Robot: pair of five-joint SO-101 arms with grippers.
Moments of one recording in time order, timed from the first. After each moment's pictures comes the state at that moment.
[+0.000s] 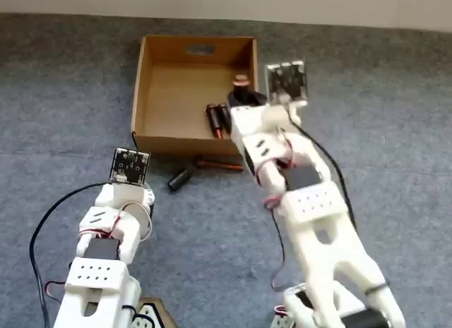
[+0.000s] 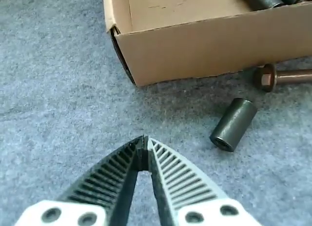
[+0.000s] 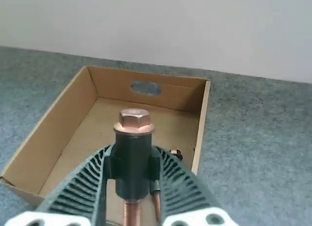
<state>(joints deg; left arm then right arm) -3.7 -67.0 92.1 24.0 -8.1 -23.0 -27.5 39.6 15.4 -4.9</state>
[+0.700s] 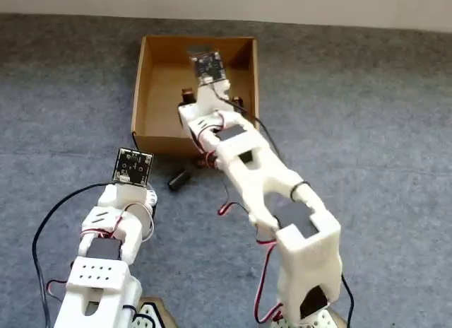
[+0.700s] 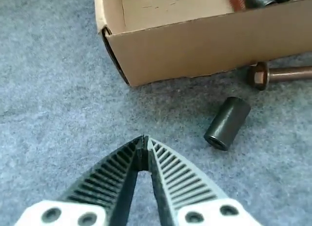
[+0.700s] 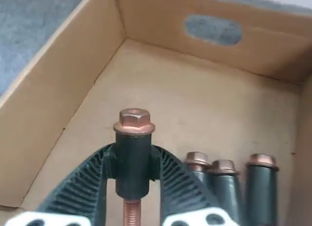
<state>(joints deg) -2.6 -67.0 92.3 24.0 -8.1 -31.9 24.0 6.0 10.6 -5.1</state>
